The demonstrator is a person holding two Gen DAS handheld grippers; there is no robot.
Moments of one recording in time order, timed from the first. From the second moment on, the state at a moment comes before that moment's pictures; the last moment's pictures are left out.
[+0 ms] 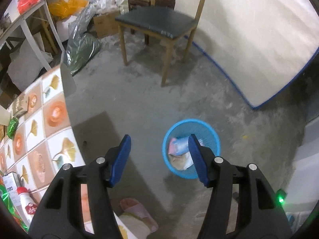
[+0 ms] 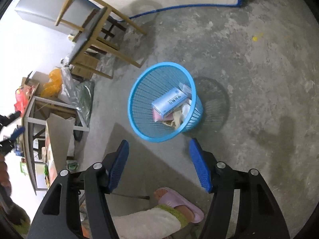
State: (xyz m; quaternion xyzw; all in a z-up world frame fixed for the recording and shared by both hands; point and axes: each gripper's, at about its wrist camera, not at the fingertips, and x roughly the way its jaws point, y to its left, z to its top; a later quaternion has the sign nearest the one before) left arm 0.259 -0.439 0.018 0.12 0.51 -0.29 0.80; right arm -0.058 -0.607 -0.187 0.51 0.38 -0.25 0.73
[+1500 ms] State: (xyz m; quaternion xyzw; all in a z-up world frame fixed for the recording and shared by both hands) left arm 0.148 0.070 0.057 -0.12 0.41 -0.18 0.89; right arm 0.066 -0.354 -0.047 0.33 0.44 0.02 0.84
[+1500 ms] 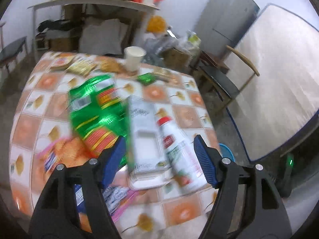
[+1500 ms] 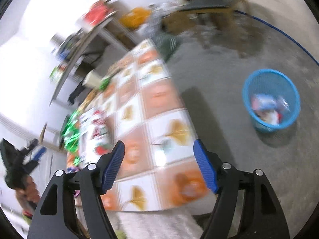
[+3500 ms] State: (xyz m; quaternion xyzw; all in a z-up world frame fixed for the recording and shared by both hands) left arm 0.288 -0.060 -0.074 0.03 0.55 -0.05 0.84; right arm 0.170 -0.256 -0.056 0.17 0.52 0.10 0.83
